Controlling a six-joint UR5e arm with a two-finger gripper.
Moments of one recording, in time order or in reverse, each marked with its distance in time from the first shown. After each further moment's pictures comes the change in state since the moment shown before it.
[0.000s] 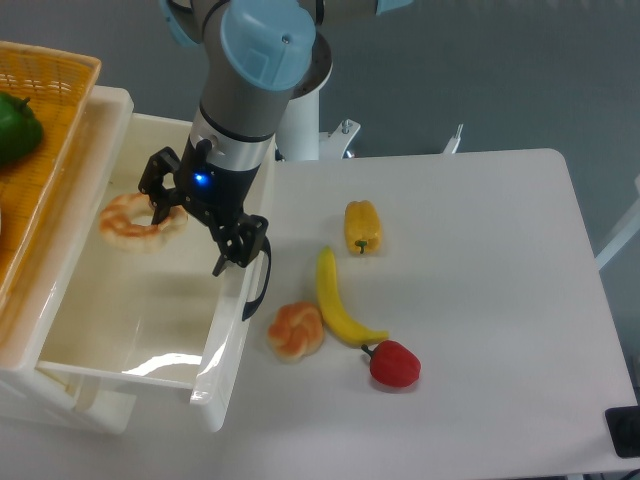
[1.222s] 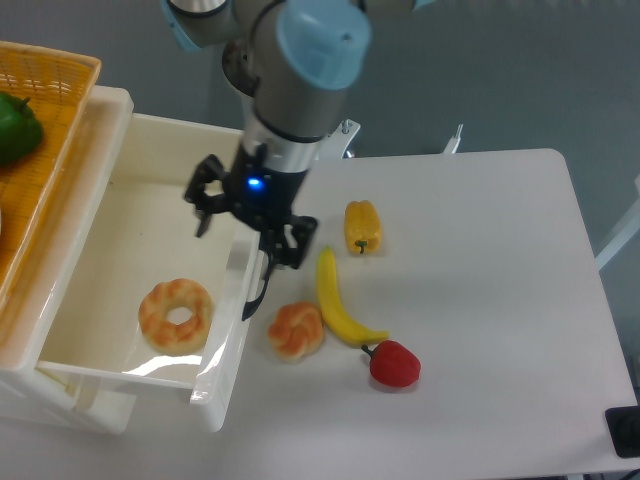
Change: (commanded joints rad) arm 0.182 -0.035 0.009 0.009 -0.006 0.029
